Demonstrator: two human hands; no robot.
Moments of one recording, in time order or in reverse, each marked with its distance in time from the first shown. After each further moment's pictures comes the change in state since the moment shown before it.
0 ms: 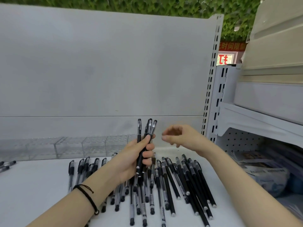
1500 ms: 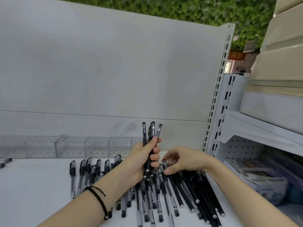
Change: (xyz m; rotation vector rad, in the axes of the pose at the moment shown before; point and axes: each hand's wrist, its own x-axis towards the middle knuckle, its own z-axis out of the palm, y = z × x) left_hand 0.008 -0.004 0.001 -0.004 0.108 0.024; right_hand 0.001 0.017 0.019 -0.362 -0.343 0.144
